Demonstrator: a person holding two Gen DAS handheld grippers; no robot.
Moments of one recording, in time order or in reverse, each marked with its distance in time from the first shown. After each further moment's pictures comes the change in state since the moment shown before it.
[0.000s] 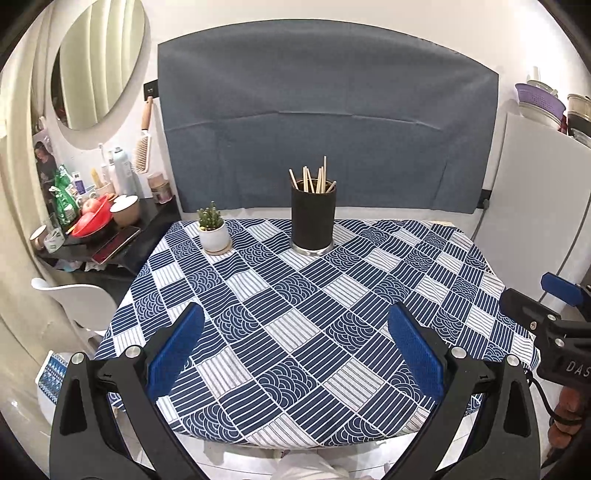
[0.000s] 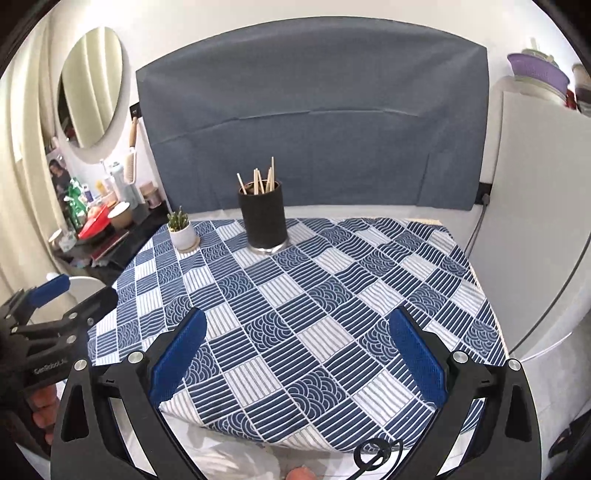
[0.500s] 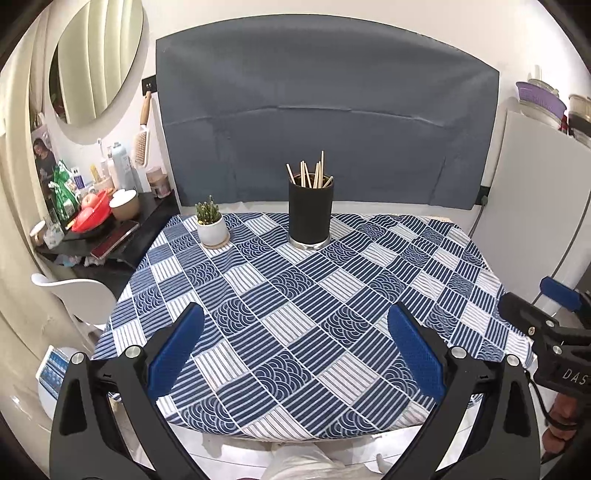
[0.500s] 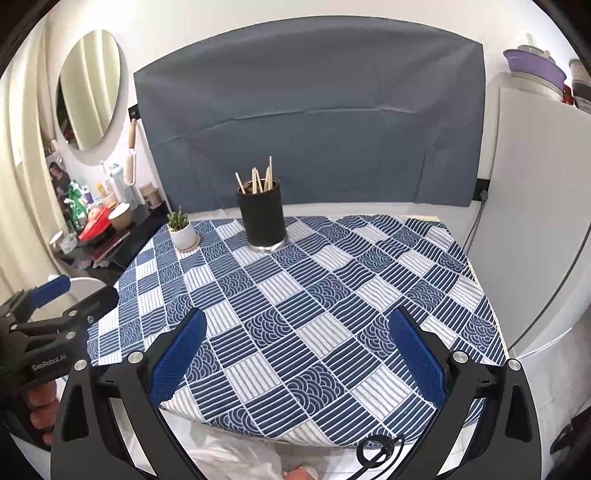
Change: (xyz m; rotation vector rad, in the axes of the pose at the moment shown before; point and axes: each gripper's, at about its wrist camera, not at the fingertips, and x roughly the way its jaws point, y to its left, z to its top) left arm -0.003 -0.005 0.003 0.003 0.028 -0.018; right arm -0.007 -0.004 -0.001 0.010 0.010 0.003
